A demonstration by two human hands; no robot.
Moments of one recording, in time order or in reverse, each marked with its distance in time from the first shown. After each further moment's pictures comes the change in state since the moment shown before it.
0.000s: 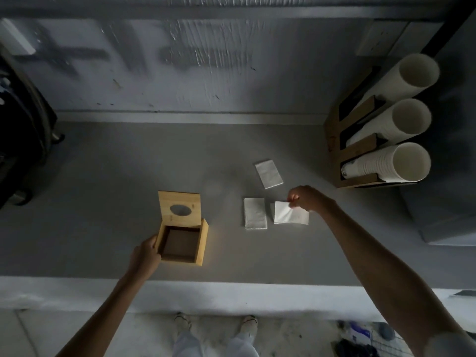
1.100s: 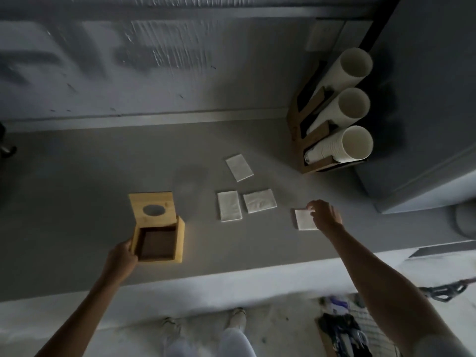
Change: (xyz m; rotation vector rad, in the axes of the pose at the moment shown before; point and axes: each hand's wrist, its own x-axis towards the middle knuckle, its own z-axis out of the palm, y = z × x) left_hand 0.011 -0.011 0.005 0.090 -0.017 0.056; right_hand -0.109 0.098 0.064 0.075 0.463 0.407
